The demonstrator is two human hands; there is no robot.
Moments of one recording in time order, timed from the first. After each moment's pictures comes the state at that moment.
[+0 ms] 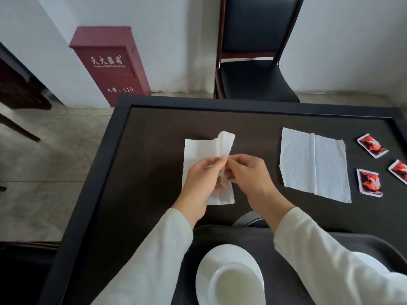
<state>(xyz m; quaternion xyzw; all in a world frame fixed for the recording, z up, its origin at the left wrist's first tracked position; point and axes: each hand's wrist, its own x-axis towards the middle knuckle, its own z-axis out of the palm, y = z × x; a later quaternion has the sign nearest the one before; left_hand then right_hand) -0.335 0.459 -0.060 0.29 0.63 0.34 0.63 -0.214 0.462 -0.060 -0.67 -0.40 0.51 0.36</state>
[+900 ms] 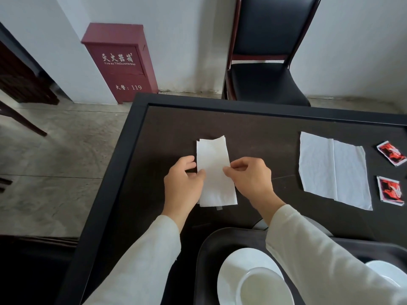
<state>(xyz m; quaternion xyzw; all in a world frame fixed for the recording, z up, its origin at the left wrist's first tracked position) -0.414 0.452 -0.081 0.43 0.72 0.36 0.41 -0.253 0.475 -0.079 -0.75 -0.47 0.39 0.26</state>
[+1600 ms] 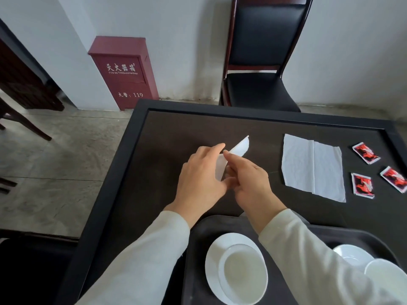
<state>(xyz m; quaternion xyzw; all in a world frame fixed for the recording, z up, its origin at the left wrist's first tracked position) -0.371 0.422 -0.011 0.71 0.63 0.24 0.20 -0.258 0.434 -0.013 -0.62 -0.10 0.61 0.48</state>
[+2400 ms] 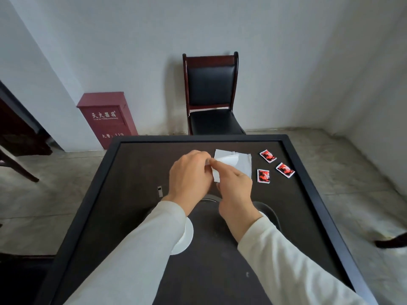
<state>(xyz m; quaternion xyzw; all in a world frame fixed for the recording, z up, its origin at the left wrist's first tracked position) -0.224 0.293 0.155 0.74 0.61 0.27 0.10 -0.133 0.271 0.147 -0.58 -0.15 0.54 0.59</state>
